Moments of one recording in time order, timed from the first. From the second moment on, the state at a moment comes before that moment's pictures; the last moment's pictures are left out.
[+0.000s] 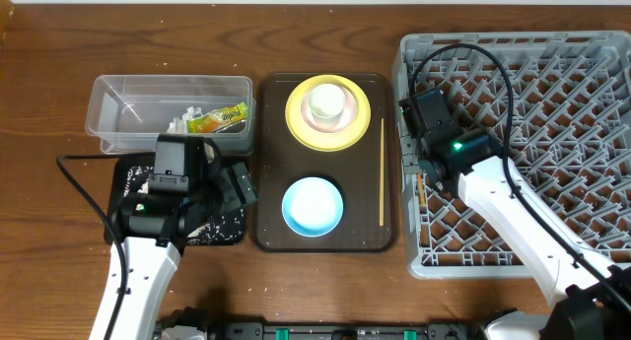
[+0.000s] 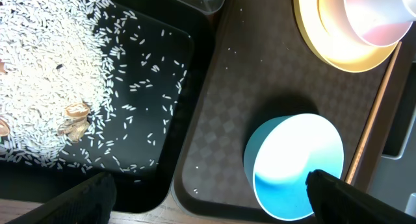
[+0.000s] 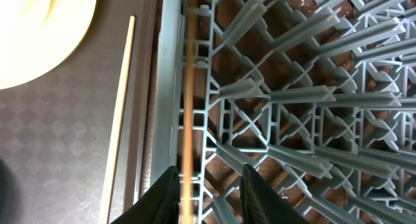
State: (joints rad) left arm -0.10 1.08 0.88 -0.92 0.16 -0.51; right arm 0.44 1.52 1.12 -0.74 0.30 0.27
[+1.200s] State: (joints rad) left arm -0.10 1.08 0.88 -0.92 0.16 -0.51; right arm 0.57 1.50 1.12 -0.60 -0.04 0.41
